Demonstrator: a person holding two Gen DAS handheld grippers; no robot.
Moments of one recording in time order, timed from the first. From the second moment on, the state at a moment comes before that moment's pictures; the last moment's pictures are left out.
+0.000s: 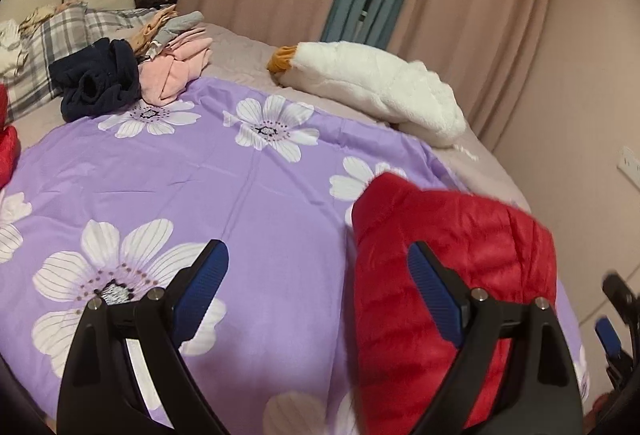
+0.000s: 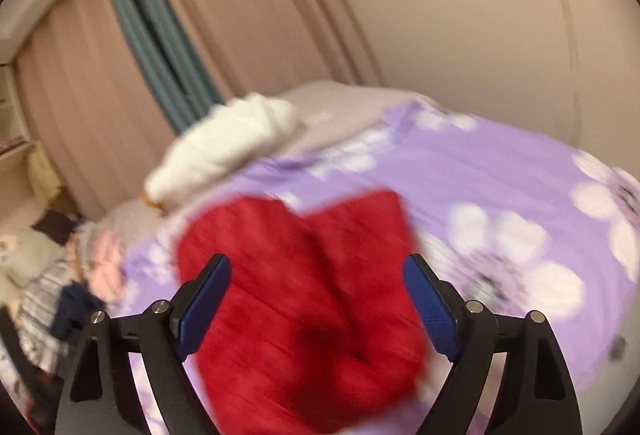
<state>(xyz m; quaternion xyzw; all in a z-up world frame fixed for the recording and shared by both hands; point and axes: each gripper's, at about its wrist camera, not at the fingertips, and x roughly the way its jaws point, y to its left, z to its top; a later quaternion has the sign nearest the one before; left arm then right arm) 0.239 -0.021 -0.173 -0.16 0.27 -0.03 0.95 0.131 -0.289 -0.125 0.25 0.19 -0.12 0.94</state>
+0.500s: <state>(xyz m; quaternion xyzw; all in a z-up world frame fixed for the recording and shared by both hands) 0.332 -0.098 -0.217 -0.14 0.33 -0.08 0.93 0.239 -0.303 -0.186 0.21 0.25 -0.17 0.93</state>
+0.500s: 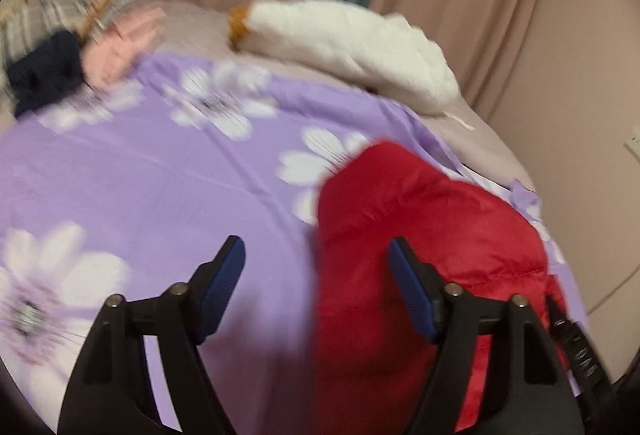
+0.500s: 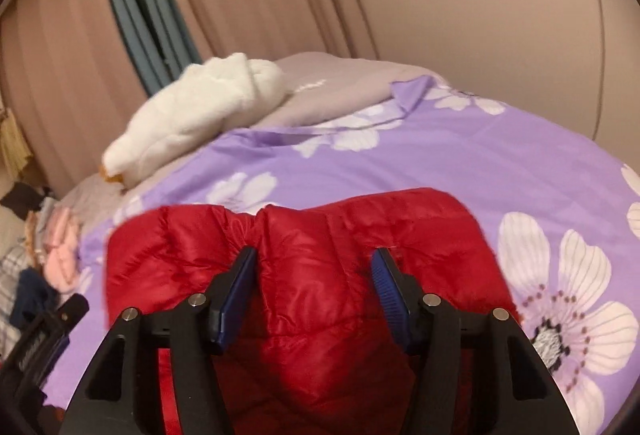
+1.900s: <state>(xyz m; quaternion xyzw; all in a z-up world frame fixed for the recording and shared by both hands) 0.386 -0.161 -0.292 -0.13 0.39 -0.08 0.91 0.262 -0.349 -0.247 0.21 0.27 -0.22 0.92</state>
